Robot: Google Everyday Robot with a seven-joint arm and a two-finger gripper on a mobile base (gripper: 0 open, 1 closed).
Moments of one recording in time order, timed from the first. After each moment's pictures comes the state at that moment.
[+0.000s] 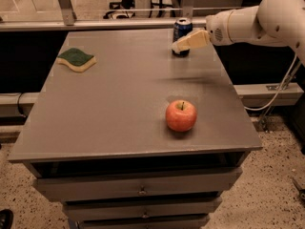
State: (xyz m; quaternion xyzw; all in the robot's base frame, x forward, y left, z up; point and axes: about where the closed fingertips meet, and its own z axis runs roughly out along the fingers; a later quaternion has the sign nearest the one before) arm 0.751 -0.150 0.934 -0.36 0.76 0.17 0.52
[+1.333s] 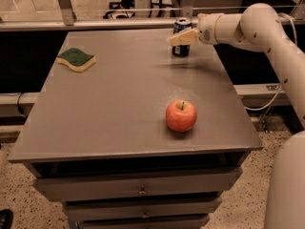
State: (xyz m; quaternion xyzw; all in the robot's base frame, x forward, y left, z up) arm 0.825 -0.143 0.913 -0.34 0.72 0.18 0.57
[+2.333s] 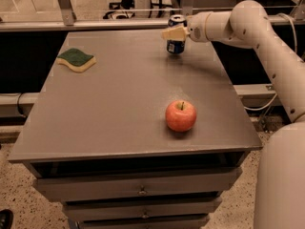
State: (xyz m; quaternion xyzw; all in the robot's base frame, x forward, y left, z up) arm 0.829 -0.106 0.917 -0.35 0.72 0.21 0.56
